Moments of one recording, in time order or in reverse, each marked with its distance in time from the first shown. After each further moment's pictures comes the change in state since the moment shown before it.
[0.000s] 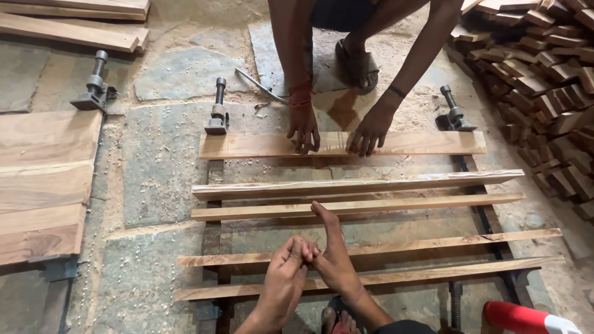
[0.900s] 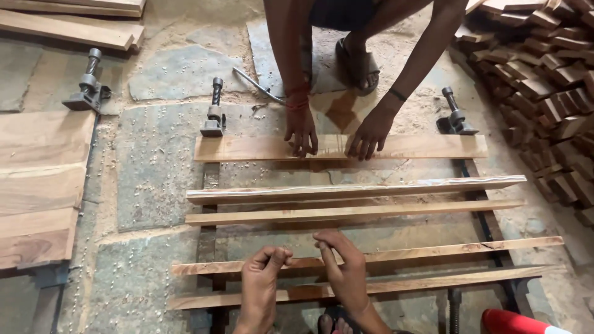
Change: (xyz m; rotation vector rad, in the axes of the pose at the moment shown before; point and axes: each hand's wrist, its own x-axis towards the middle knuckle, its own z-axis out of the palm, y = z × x) left_hand 0.006 -0.002 -0.041 0.294 0.479 0.037; right_hand -0.006 -0.010 -0.016 -0.033 0.215 0.065
